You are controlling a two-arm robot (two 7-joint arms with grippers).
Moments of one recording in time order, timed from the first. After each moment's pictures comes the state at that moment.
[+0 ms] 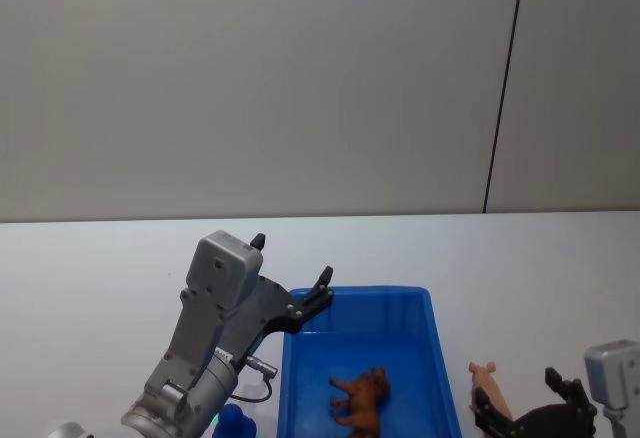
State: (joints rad) left arm -0.24 0.38 0.45 -1.63 -0.20 0.01 -0.01; right arm -0.14 0.26 -0.26 -1.76 0.18 0.18 -0.02
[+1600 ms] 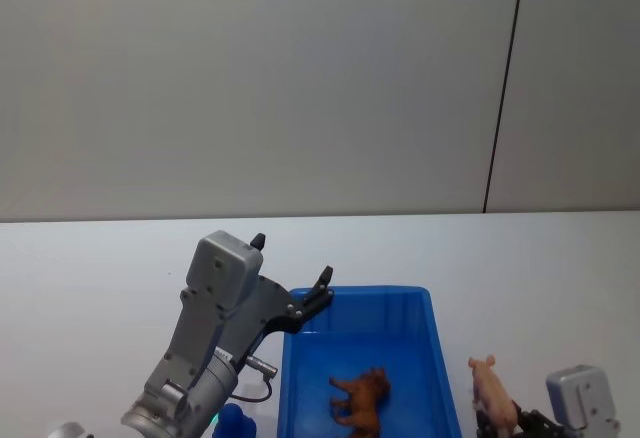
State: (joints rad) left arm -0.24 0.38 0.45 -1.63 -0.20 0.01 -0.01; right arm -0.09 0.20 -0.27 -1.60 0.10 0.16 0.02
